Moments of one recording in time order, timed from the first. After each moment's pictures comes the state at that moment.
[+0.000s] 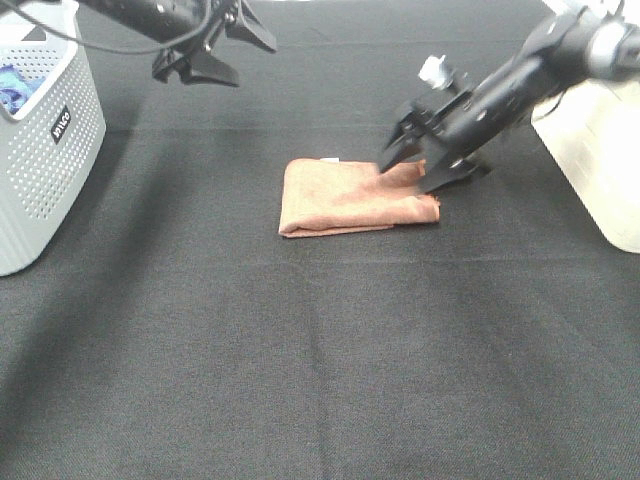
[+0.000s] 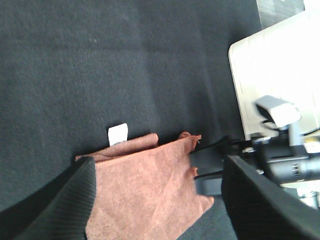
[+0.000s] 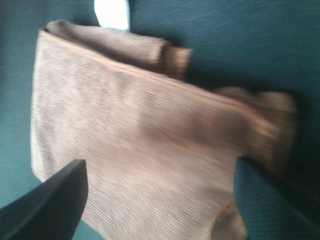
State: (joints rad) left arm -0.16 2.49 -2.38 -0.83 0.98 0.09; right arm 0.06 2.51 -2.05 0.76 1.09 -0.39
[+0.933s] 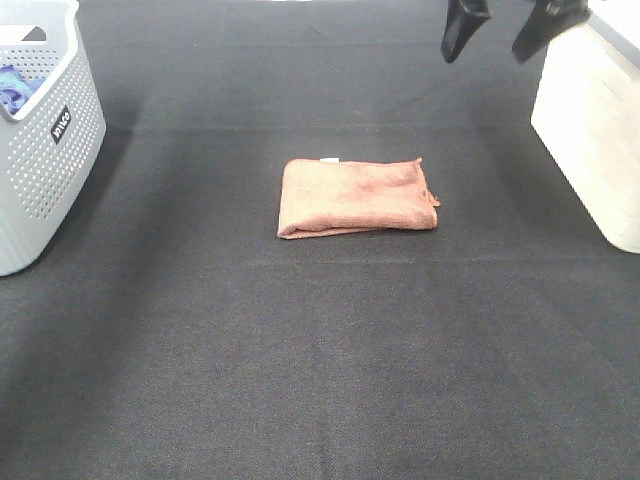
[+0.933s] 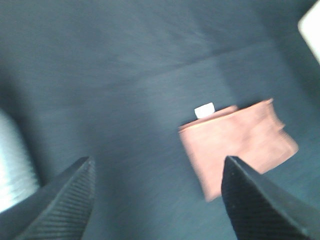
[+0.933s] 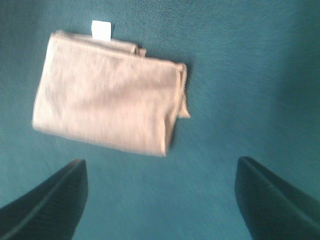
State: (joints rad) left arm -0.21 1.95 -2.24 -0.19 1.21 0.08; right arm 0.25 1.96 -1.95 0.13 1.22 -0.02
